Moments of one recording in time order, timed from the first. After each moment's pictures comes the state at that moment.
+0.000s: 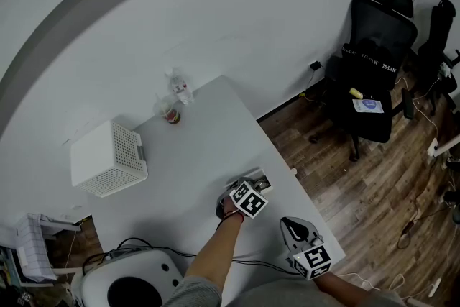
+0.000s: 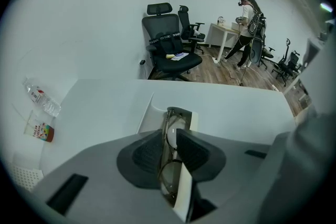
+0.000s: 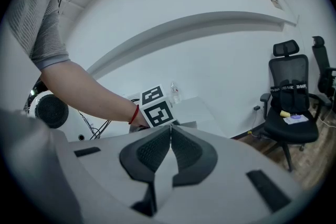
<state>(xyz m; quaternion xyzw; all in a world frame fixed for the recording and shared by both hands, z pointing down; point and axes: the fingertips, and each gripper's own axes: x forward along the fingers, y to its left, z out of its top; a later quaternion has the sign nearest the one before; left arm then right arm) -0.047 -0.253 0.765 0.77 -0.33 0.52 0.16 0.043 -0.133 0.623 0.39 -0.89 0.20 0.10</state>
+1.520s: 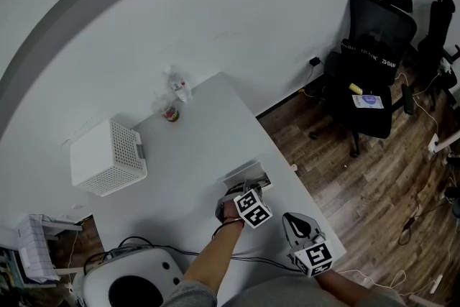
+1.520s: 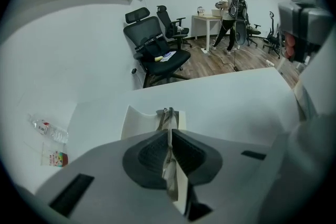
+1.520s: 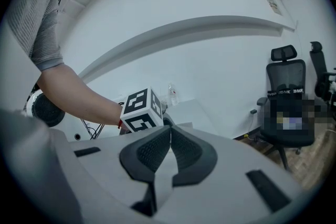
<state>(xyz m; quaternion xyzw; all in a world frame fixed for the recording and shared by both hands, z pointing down) -0.032 -0.233 0.749 0.78 -0.29 0.56 0.06 0.051 -0.137 0.620 0.41 -0.89 0.18 0.09</state>
